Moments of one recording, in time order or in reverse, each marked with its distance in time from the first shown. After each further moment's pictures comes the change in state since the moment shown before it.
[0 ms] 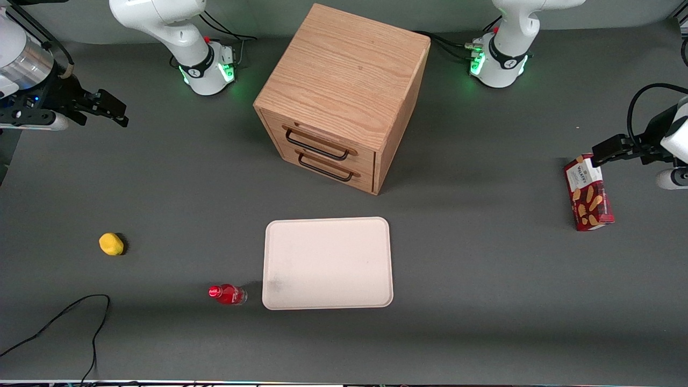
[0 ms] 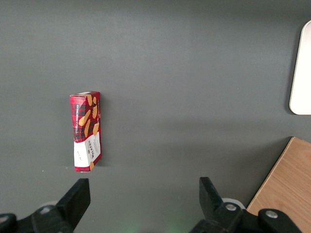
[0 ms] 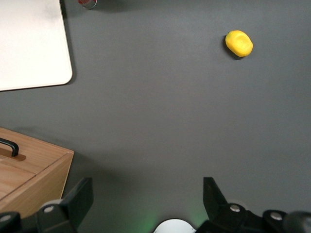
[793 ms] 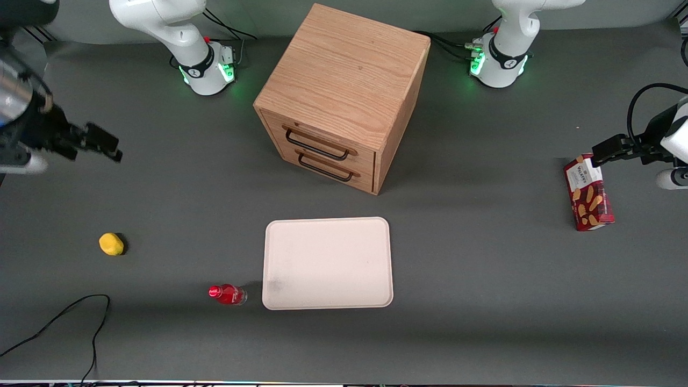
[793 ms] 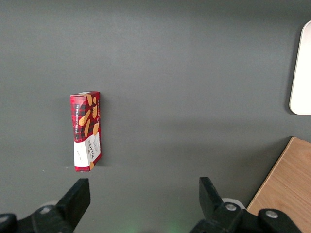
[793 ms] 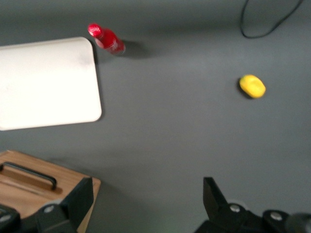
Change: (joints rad) arm 0.007 0.435 0.012 0.582 0.090 -0.128 0.006
